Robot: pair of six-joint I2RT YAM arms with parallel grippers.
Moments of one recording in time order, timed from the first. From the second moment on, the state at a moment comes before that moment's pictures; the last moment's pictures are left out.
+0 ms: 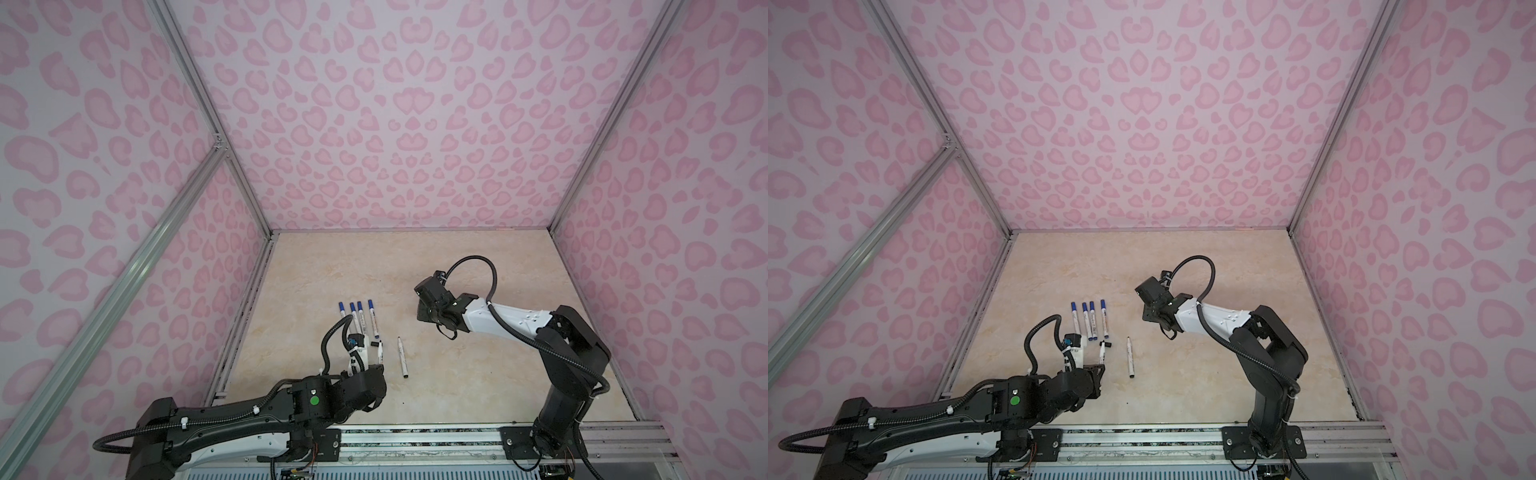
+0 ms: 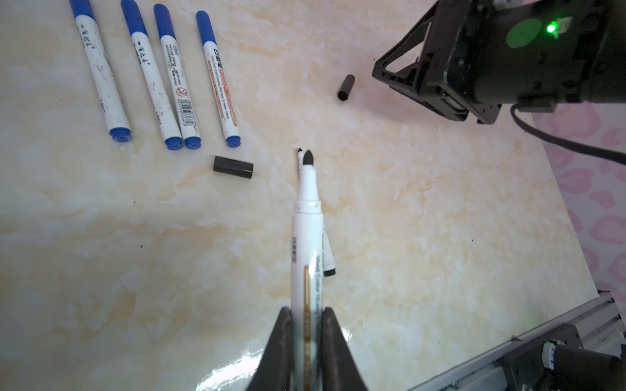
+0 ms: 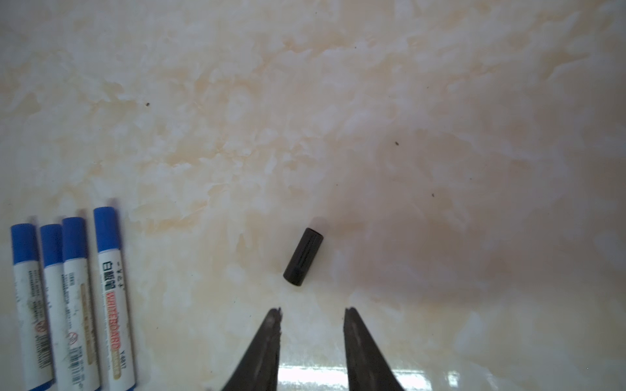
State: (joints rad) left arm -1.30 0.80 0.49 -0.54 -0.54 -1.13; right arm 0.76 1.84 1.18 -0.37 0.29 0.81
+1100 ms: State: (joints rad) left arm -1.34 0.89 0.53 -0.52 -0.56 -1.11; right arm 0.78 2.04 1.37 -0.49 0.35 0.83
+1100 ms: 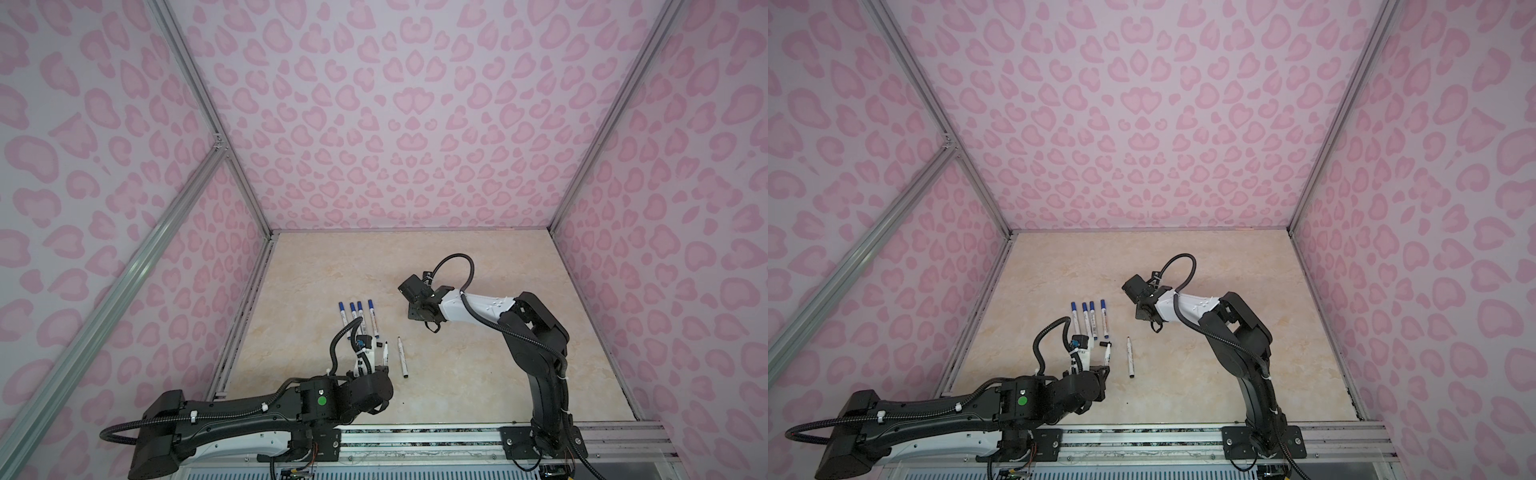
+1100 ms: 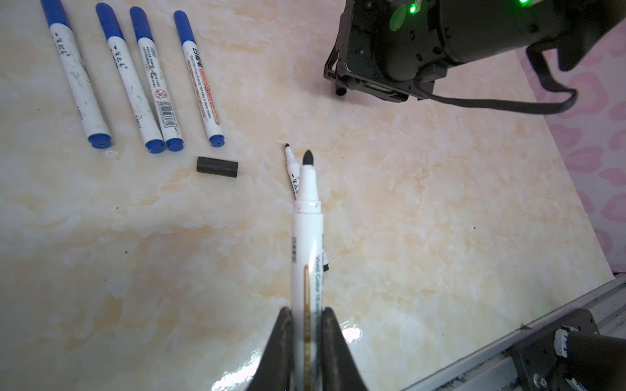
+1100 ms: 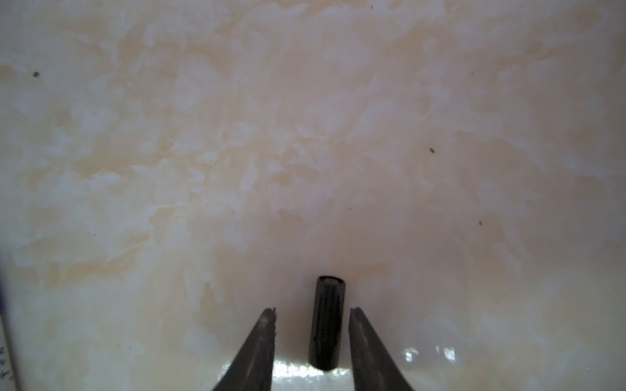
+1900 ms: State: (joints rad) left arm -1.34 0.87 0.52 -0.52 -0.57 -1.11; right arm 0.75 2.05 1.35 -0.48 0.34 0.84
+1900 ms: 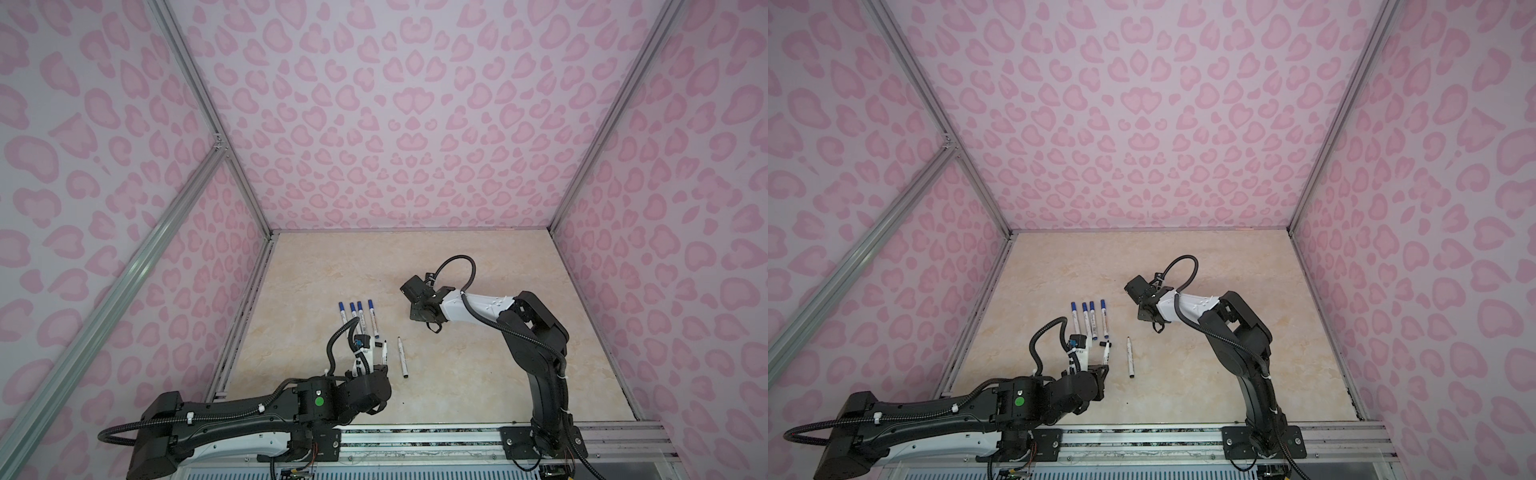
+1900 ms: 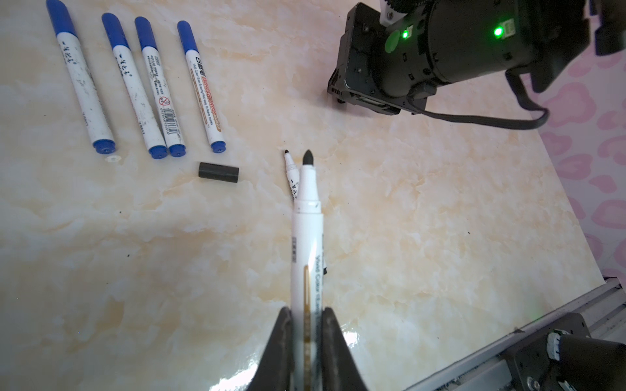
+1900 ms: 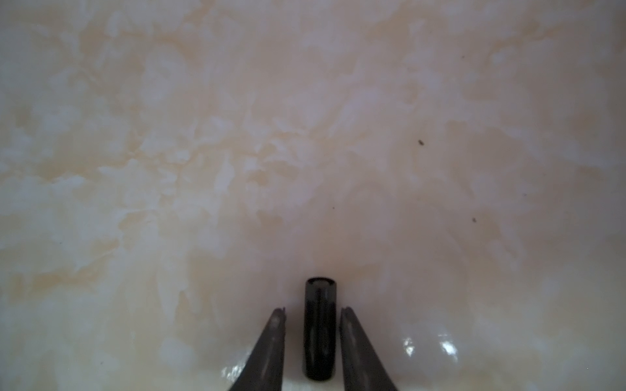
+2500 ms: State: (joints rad) left arm -1.34 0.87 0.53 -0.52 -0.57 -1.11; right arm 0.75 2.06 1.36 -0.46 0.36 0.84
